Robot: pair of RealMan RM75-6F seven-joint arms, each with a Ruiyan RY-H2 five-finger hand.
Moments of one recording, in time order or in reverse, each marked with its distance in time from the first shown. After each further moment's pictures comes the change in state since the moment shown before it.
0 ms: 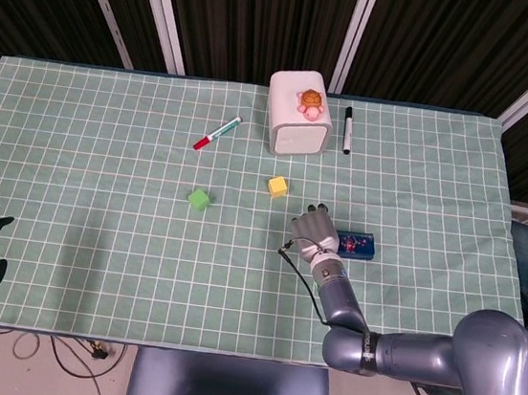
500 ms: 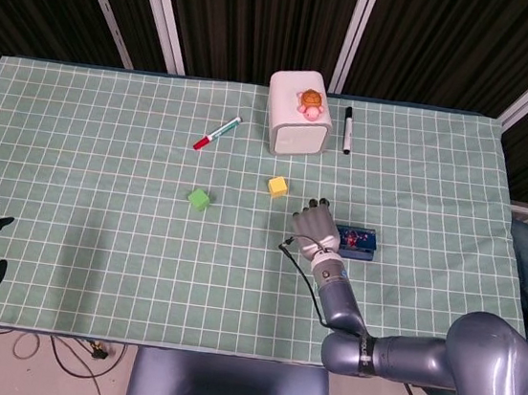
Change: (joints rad) left arm 0.000 0.002 0.001 -0.002 -0.001 -0.003 -0.003; right arm -0.038 -0.051 -0.011 0.044 -0.091 0.079 0.024
